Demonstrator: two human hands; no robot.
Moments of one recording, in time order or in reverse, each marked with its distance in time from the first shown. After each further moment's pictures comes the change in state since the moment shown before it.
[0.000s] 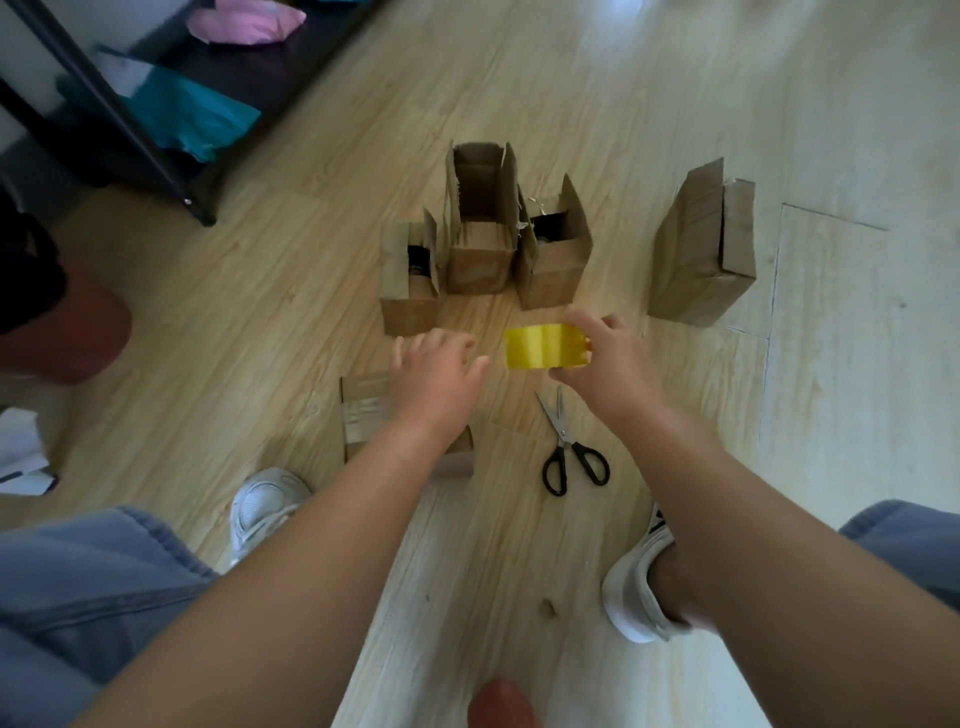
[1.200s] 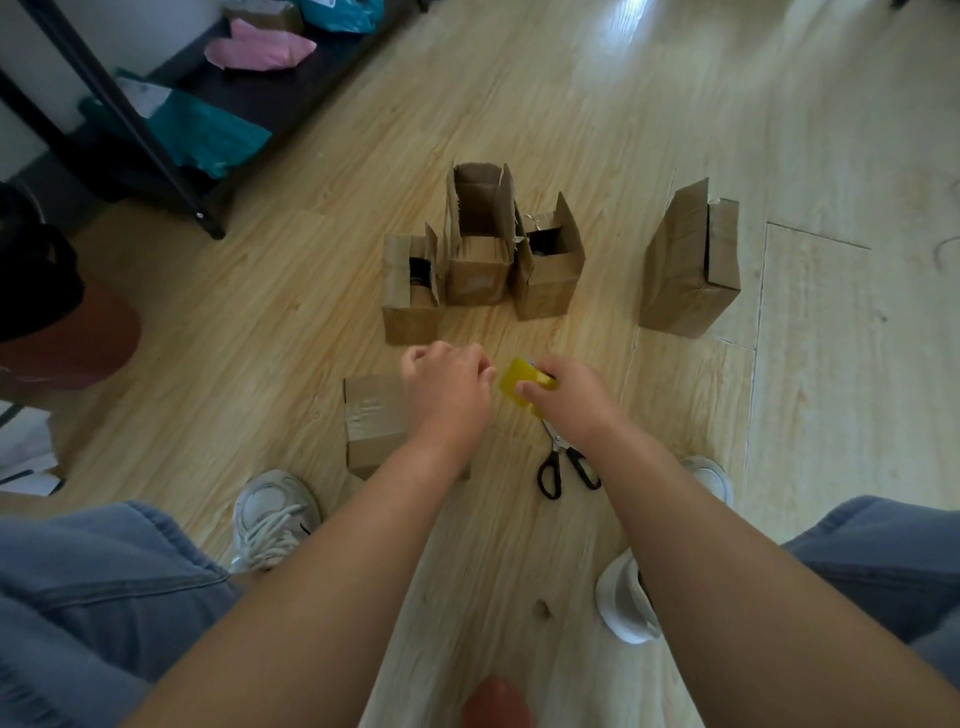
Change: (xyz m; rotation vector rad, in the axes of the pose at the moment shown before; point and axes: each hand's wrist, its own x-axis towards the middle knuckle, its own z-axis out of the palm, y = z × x) left_hand -0.032 0.029 -0.014 -0.007 0.203 0.036; right_hand -0.022 -0.019 0.016 0.105 -0.192 0.084
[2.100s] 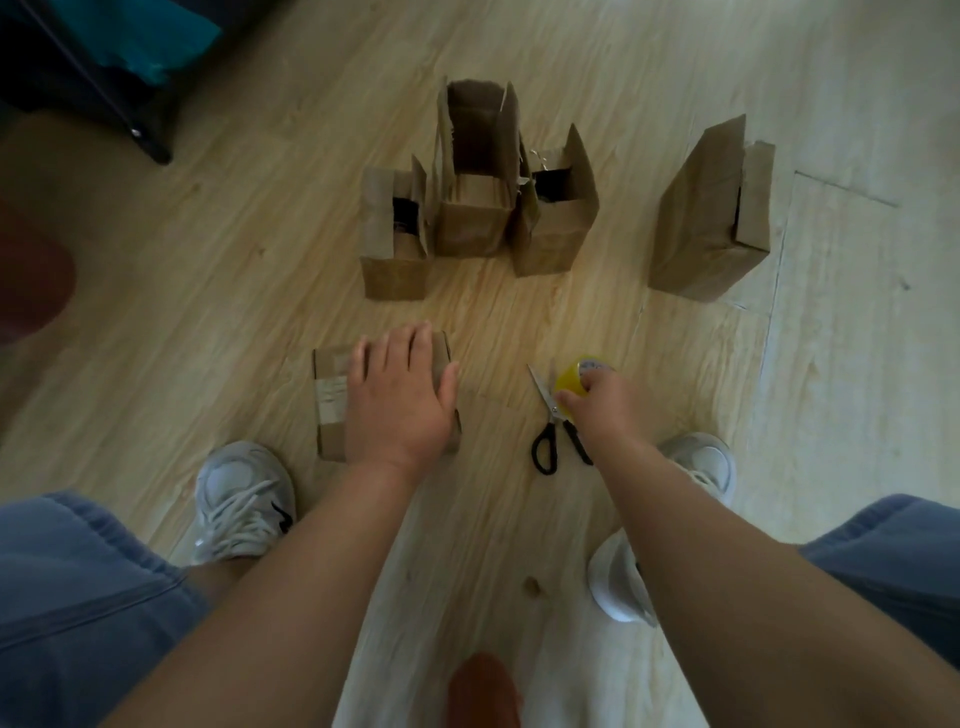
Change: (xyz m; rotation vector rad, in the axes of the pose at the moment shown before) left_hand -0.014 -0.062 0.039 0.229 -0.042 0.027; right_hand 0.036 0.090 0.033 -0.275 0.171 0.290
